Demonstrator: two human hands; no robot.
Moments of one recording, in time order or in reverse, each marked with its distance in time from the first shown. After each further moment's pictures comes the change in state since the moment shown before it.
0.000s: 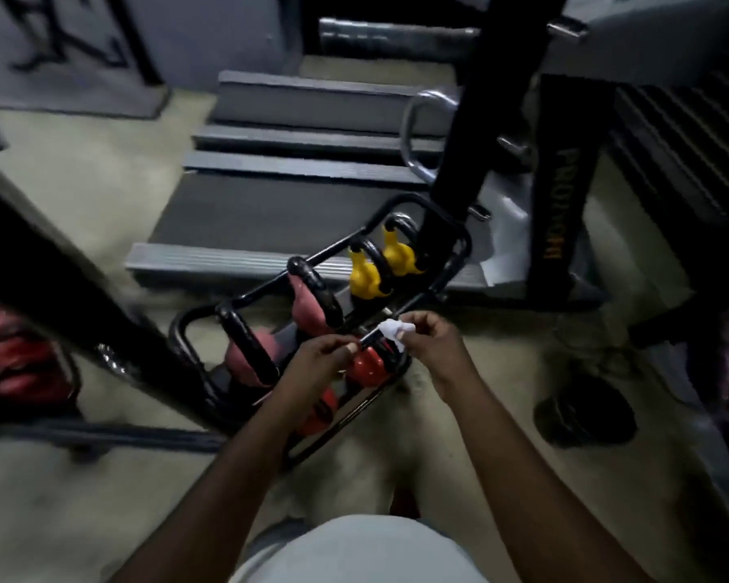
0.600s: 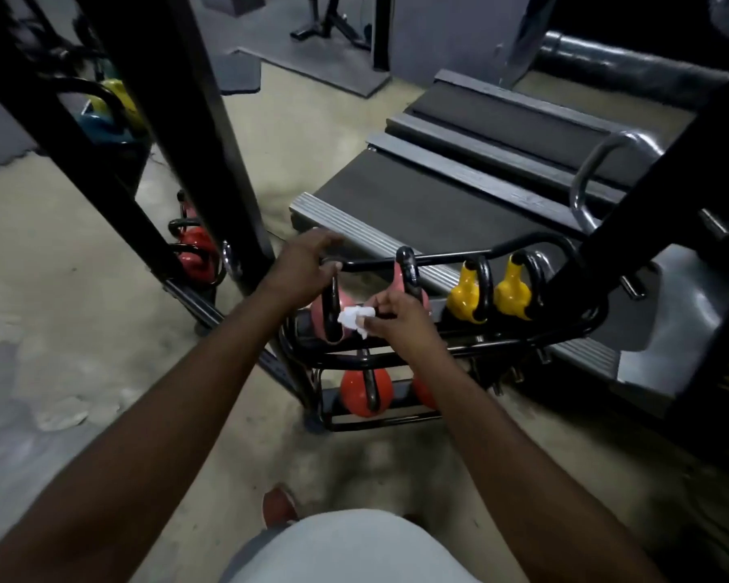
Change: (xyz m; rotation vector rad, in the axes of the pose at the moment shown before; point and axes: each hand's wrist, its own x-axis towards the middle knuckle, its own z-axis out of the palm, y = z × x) left_hand -0.027 0.062 -0.092 0.758 0.714 0.184; right_hand 0.024 -0.021 0.101 -0.428 -0.749 -0.164
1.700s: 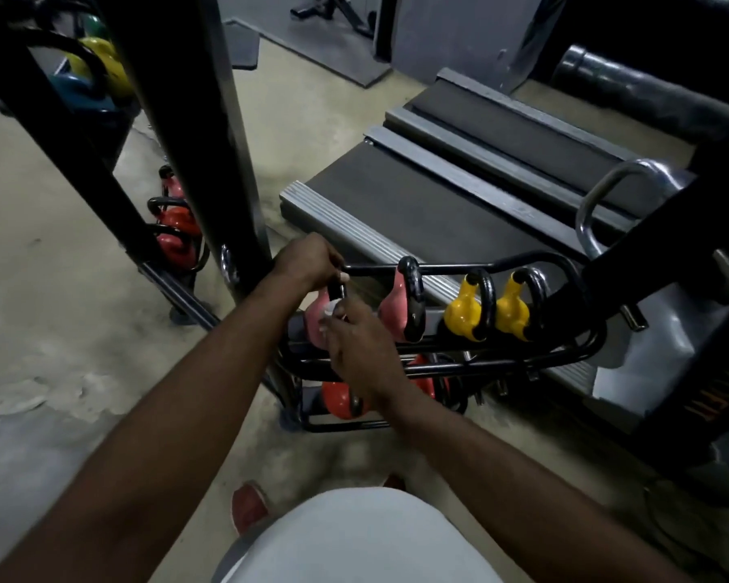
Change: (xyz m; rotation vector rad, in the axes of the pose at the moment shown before) left_hand 0.046 -0.012 0.010 0.142 -0.227 -0.337; right_hand 0.011 0.004 0.055 -0.875 0.101 -0.687
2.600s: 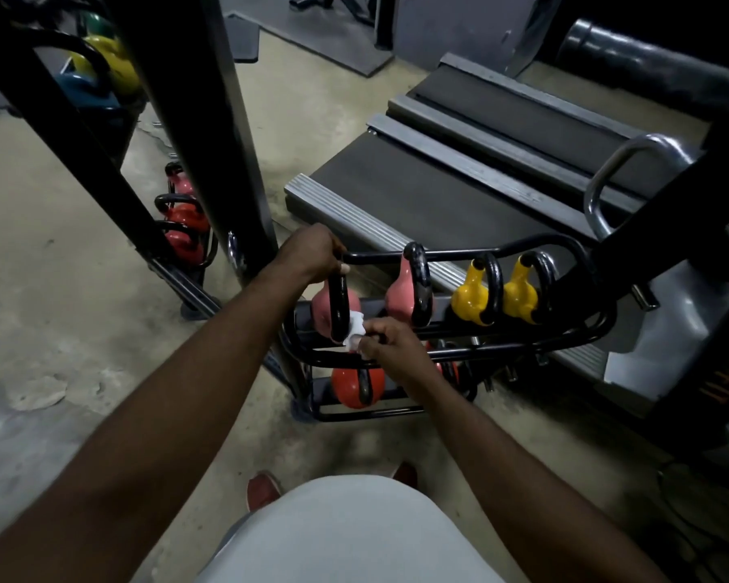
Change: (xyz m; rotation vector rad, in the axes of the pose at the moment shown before) left_hand -0.012 -0.001 -0.004 0.026 -0.024 0.058; right_hand -0.028 0.029 -0.003 0.839 -0.227 0.608
